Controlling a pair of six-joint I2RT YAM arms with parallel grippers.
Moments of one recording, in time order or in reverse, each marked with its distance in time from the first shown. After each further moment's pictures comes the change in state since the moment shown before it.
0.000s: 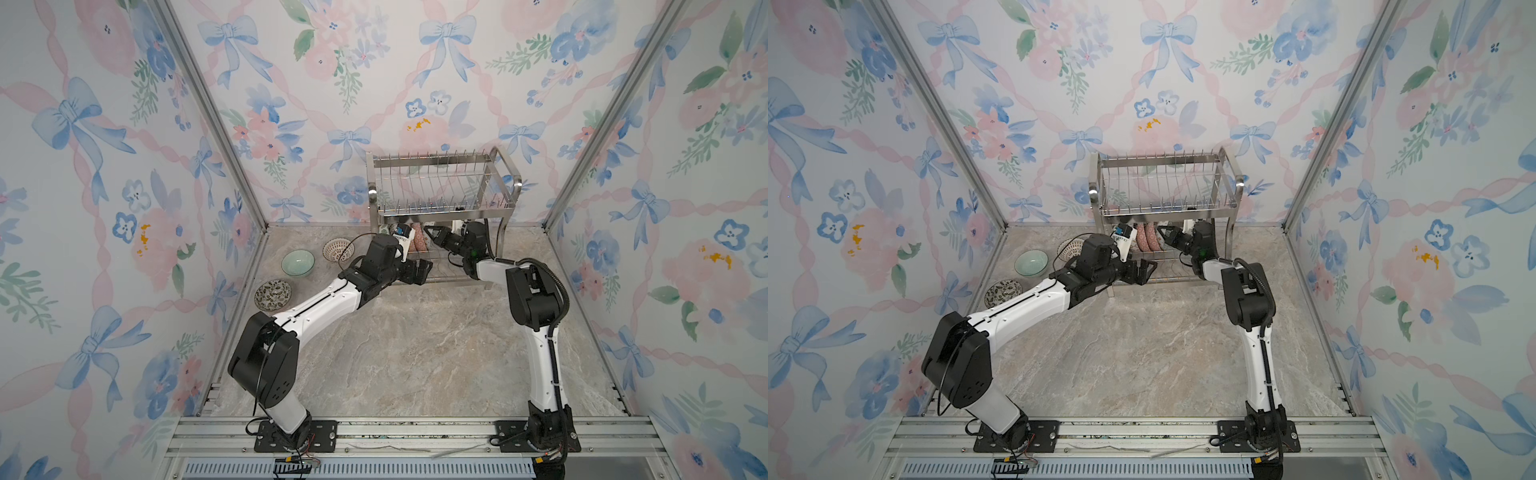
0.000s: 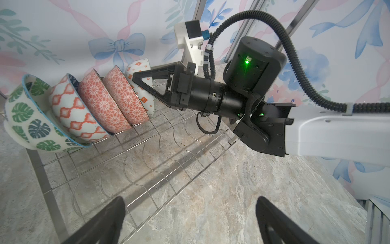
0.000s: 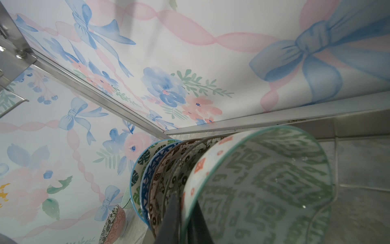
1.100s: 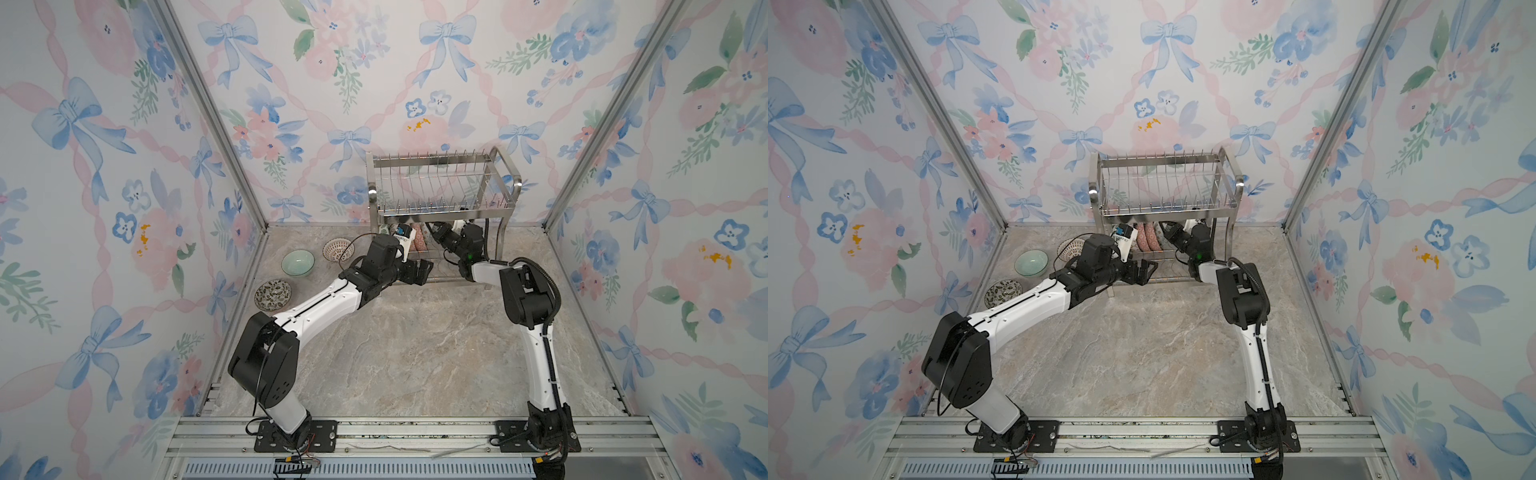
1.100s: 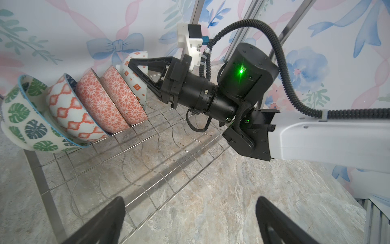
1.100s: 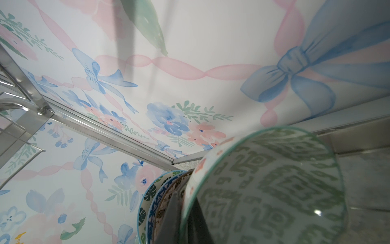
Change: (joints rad) left arm -0.005 0.000 0.001 0.000 0.000 0.000; right arm 0.026 0.059 0.032 0.169 0.149 0.219
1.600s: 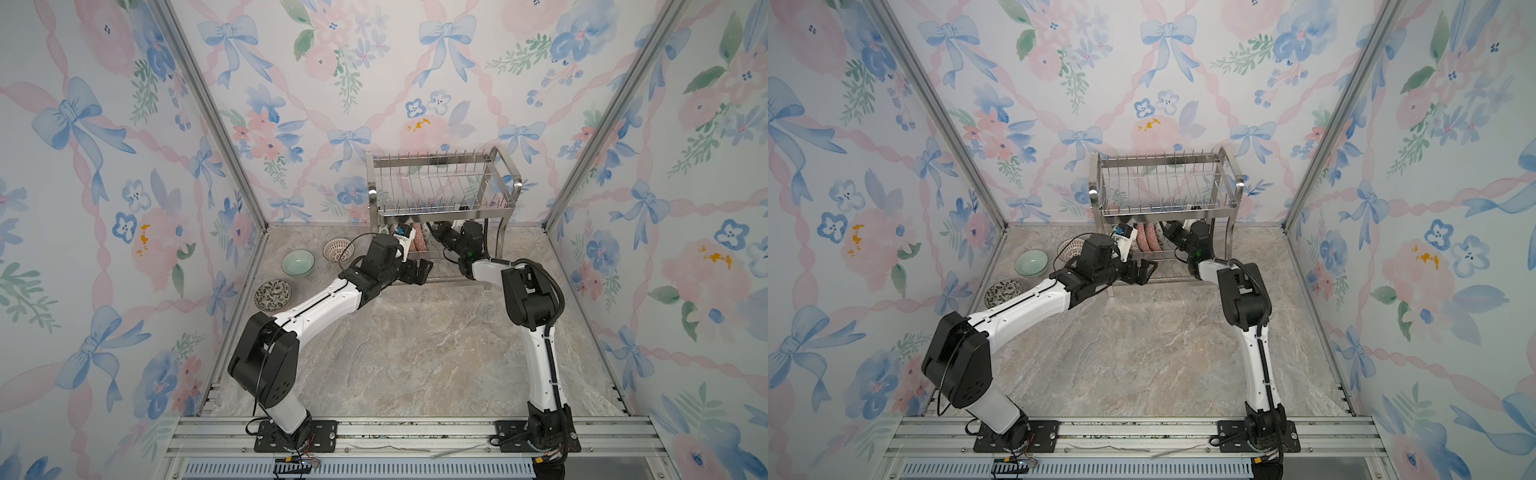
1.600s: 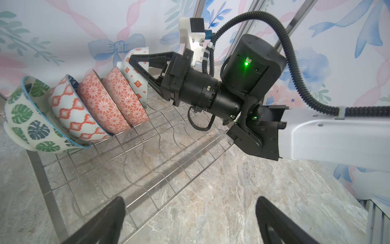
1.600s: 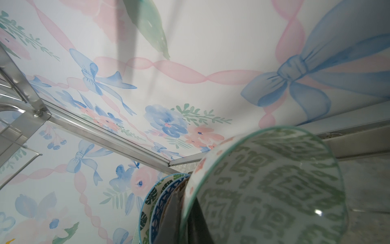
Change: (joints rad) left arm 0.000 0.000 0.000 0.000 -0.003 0.003; right arm 0.009 -0.032 0.002 -0.058 0.031 -0.034
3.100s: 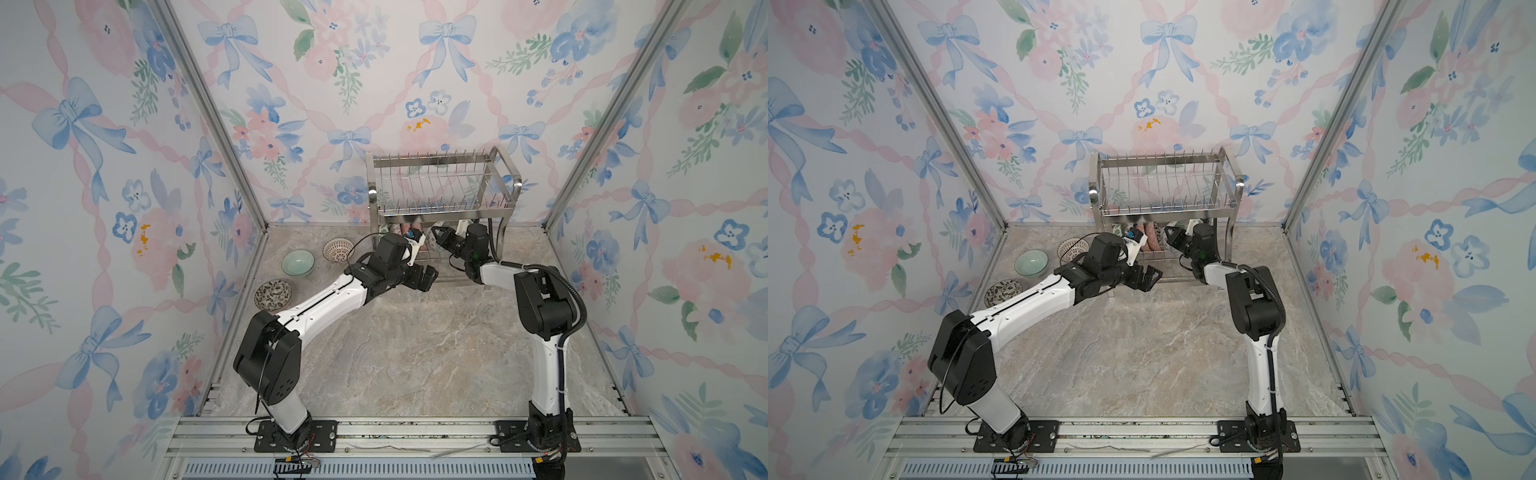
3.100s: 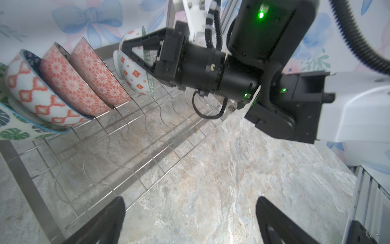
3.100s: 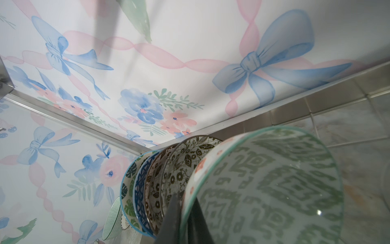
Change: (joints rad) left arm -0.036 0.030 0.093 -0.171 0.026 0.042; right arm -0.002 -0.183 -0.189 -0.167 0.077 -0.175
